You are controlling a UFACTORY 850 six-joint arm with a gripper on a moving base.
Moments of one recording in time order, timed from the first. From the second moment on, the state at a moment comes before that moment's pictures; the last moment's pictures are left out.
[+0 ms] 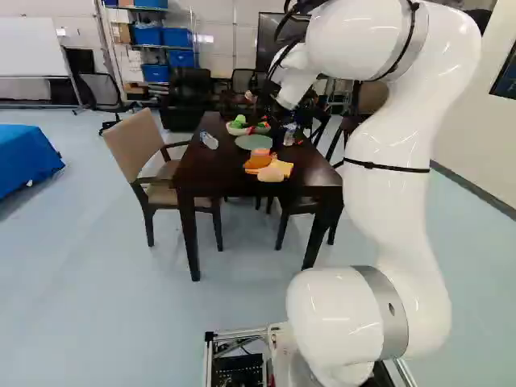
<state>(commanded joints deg) -3.9 -24.8 -81.8 31.3 -48.0 36.1</state>
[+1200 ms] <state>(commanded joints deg) -3.9 -25.7 -83.1 23.5 -46.0 36.1</state>
